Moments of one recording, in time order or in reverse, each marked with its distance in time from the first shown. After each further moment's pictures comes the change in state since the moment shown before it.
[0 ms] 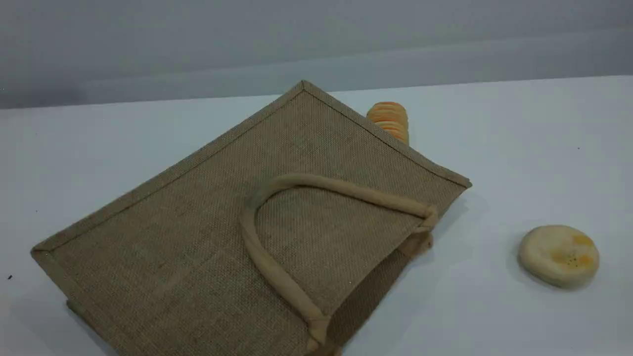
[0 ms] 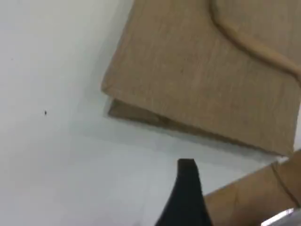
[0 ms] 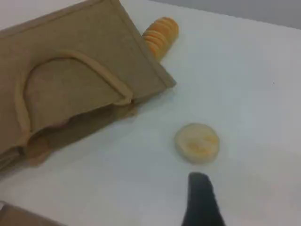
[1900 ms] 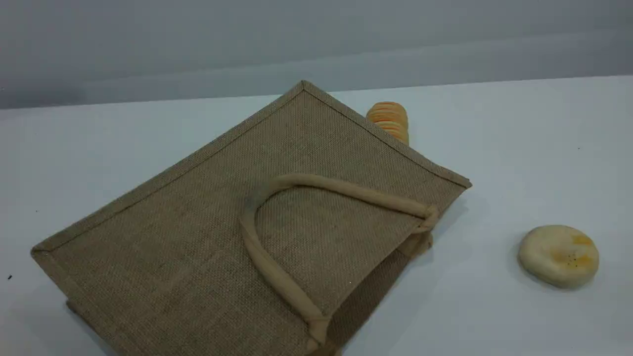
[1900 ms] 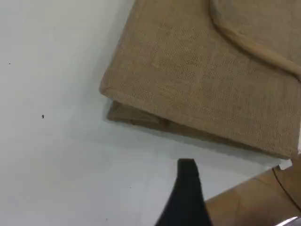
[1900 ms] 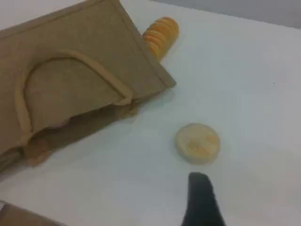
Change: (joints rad) left arm 0.000 -0.058 0.065 -0.001 -0.034 0.009; right arm 0.000 0.000 0.000 0.001 0.000 0.000
